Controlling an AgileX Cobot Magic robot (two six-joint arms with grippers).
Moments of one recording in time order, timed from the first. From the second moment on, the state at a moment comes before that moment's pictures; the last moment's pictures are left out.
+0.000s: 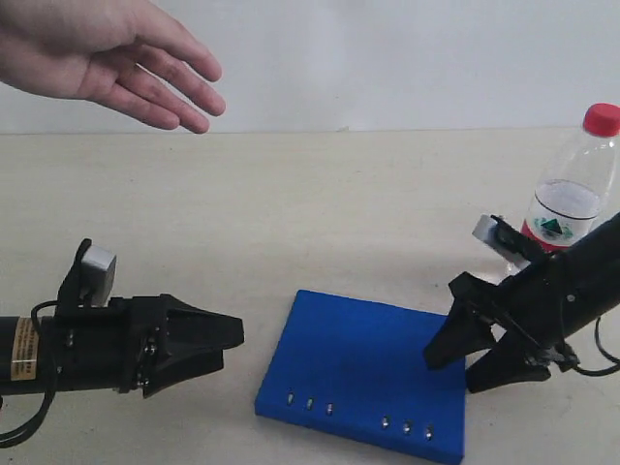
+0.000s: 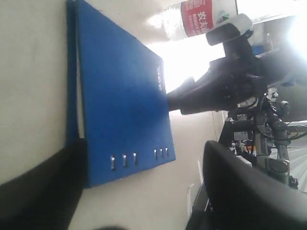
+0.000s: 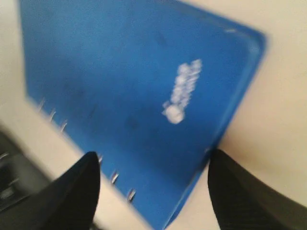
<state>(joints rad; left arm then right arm) -0.01 1.95 -0.43 1.18 -1.18 -1.39 0.16 1.93 -0.83 0.99 0.98 -0.81</state>
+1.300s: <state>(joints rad) -0.01 1.95 -0.44 1.32 -1.13 -1.50 0.49 1.93 -1.06 0.98 0.37 -1.16</state>
